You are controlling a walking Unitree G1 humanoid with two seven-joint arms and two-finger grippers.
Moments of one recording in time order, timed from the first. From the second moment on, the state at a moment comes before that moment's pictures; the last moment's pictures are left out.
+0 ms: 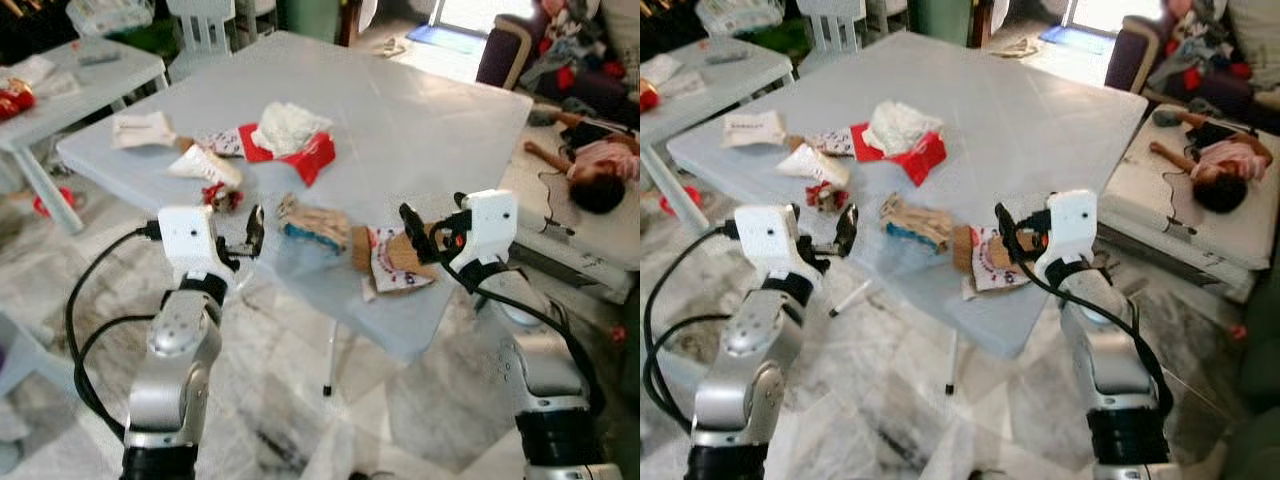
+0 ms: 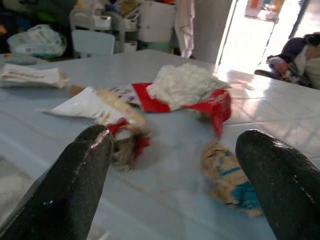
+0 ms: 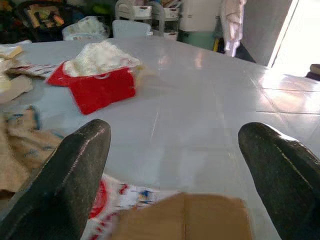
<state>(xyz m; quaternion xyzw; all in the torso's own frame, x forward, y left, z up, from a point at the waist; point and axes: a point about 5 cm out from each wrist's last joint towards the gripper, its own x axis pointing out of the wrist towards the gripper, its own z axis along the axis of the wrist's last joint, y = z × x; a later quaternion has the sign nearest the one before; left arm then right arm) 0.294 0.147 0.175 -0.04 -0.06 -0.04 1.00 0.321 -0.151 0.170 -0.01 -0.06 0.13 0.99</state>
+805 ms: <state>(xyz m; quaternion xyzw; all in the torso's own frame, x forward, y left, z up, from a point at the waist) 0.352 0.104 0.164 -0.14 0.01 -0.15 0.98 0.306 -0.164 0.186 -0.07 -0.07 0.15 0.98</state>
